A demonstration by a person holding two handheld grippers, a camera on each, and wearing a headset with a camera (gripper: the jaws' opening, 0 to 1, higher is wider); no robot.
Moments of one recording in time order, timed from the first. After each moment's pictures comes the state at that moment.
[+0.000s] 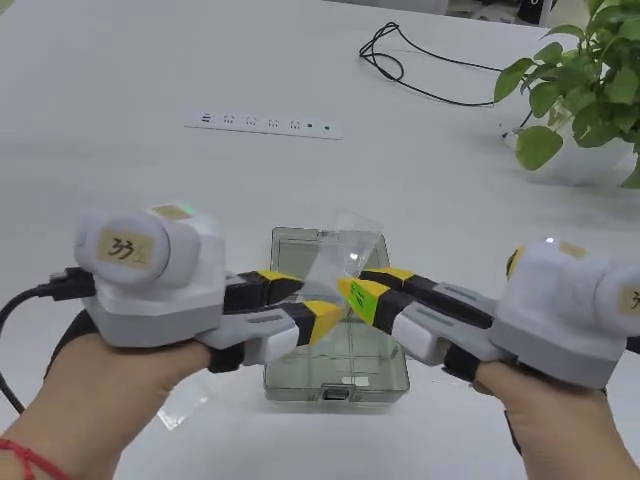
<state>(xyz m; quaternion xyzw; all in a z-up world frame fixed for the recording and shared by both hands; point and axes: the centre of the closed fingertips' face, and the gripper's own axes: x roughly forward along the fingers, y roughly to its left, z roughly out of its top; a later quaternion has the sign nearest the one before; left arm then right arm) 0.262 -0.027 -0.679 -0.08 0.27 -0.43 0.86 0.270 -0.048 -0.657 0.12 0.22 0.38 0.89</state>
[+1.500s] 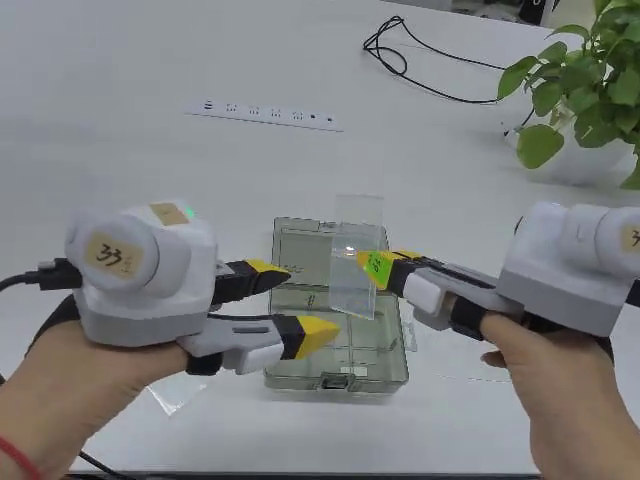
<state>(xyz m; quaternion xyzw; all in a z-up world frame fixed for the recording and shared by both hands) 0.247 -0.012 -0.691 -0.02 0.25 -0.48 0.84 0.290 -0.064 -0.663 0.16 0.29 0.32 0.89</state>
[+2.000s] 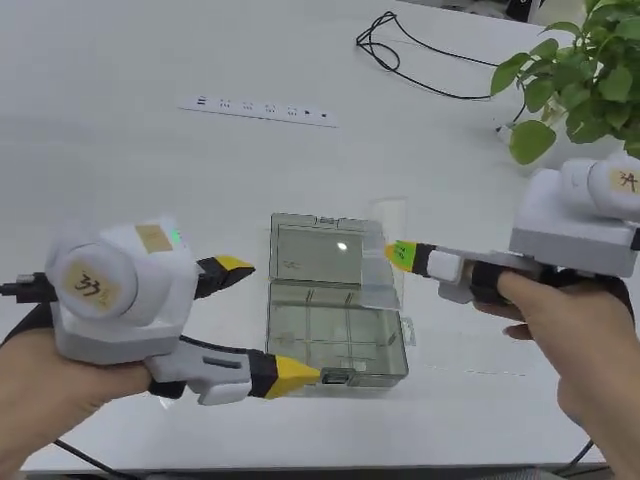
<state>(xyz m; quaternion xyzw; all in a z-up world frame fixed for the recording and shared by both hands) 0.237 0.005 -0.711 0.06 0.24 -0.51 0.82 0.300 -0.089 -0.686 0.15 0.39 0.25 0.87</state>
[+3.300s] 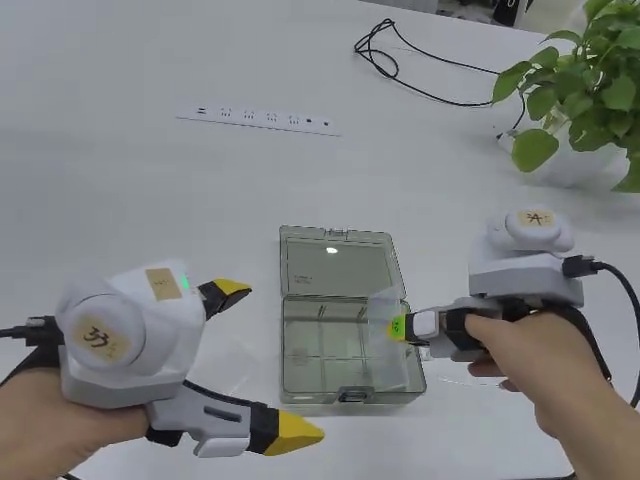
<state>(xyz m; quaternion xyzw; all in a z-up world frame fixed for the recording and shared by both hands) 0.233 0.016 -0.730 0.06 0.24 -0.54 0.80 0.272 -0.095 -0.781 0.15 0.56 0.16 0.80</state>
